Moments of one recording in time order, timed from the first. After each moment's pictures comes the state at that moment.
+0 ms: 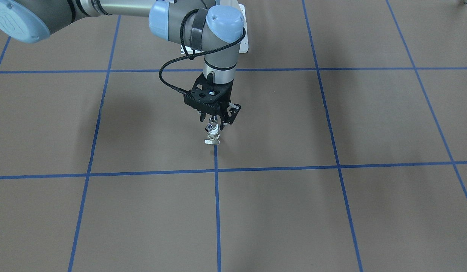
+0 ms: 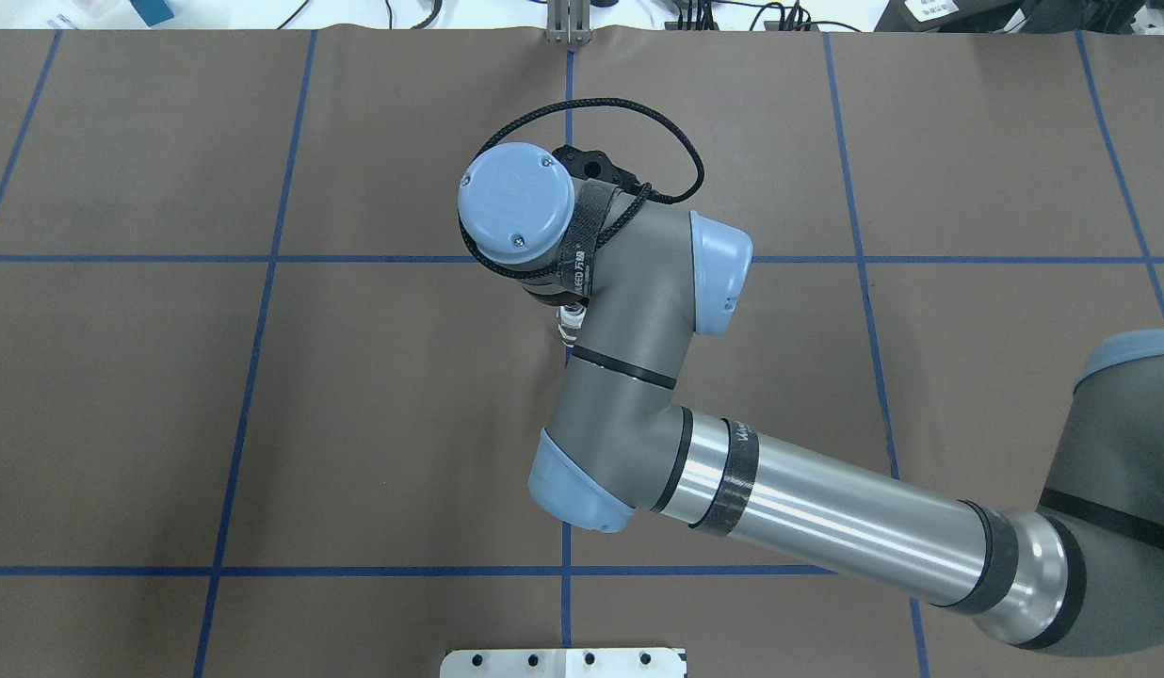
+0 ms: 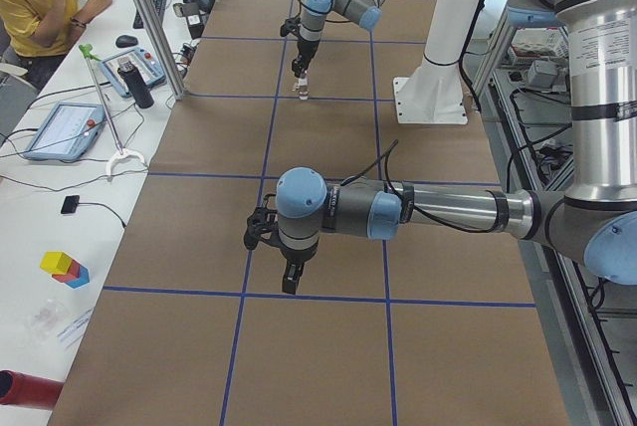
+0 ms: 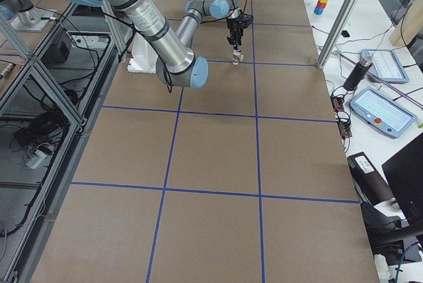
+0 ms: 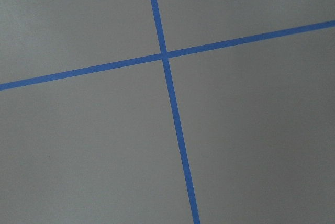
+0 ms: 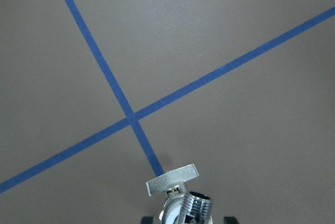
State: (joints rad) left arm -1.58 -1.41 -1.81 -1.61 -2.37 0.12; right arm 0.50 -0.62 1.51 -1.77 1.64 1.68
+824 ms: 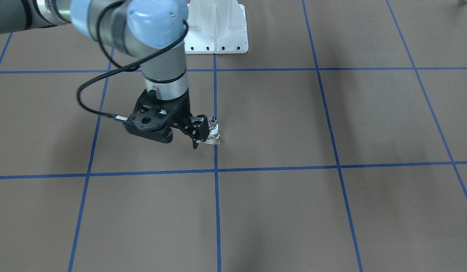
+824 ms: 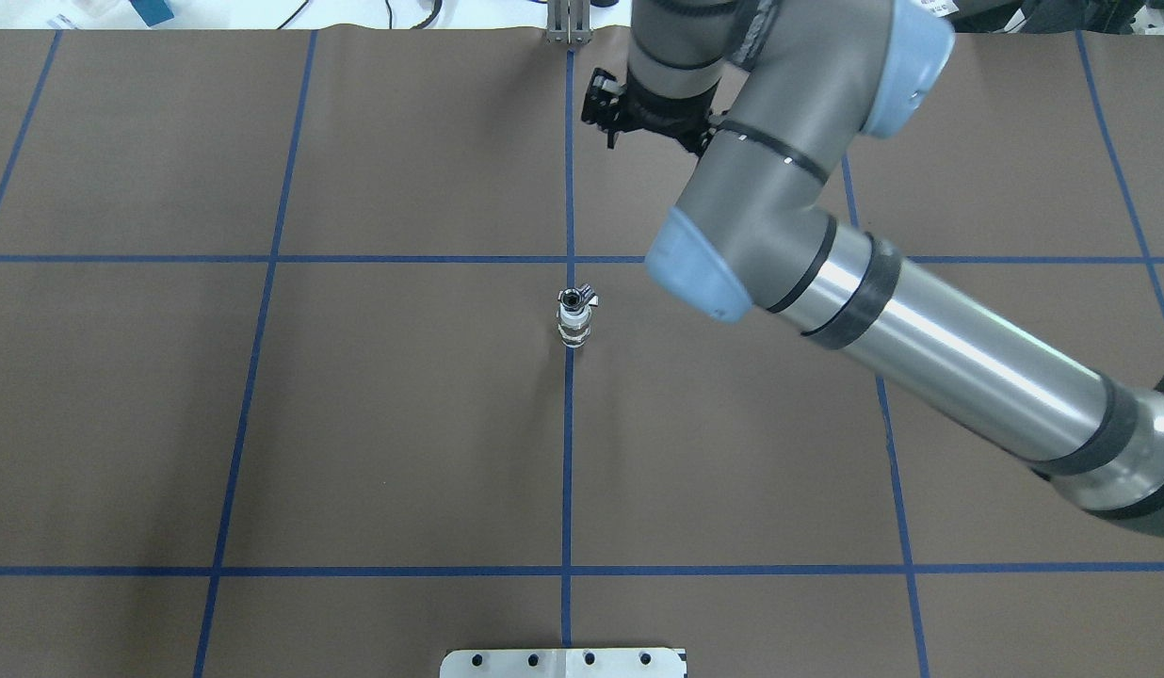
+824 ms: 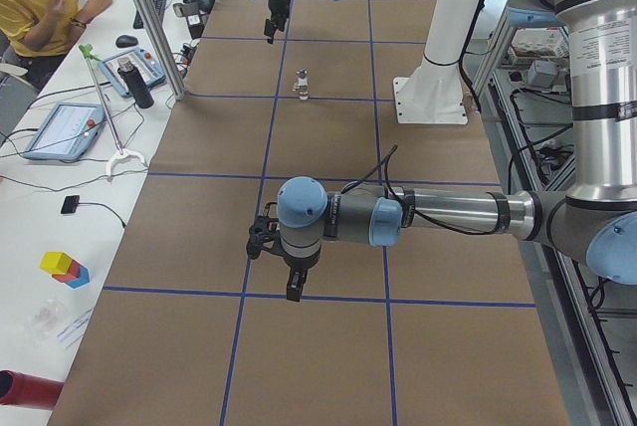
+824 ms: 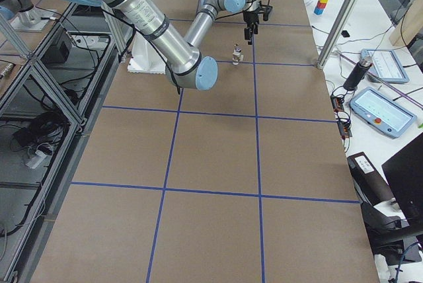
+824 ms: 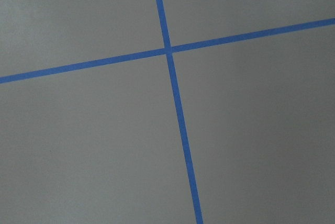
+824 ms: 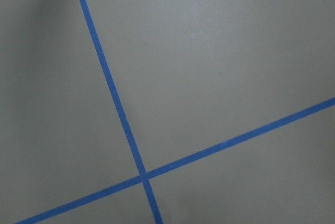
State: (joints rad) left arm -1.58 -1.40 -1.78 -1.61 -2.36 0.11; right arm 0.83 -0.69 1.59 -1.78 1.95 1.27
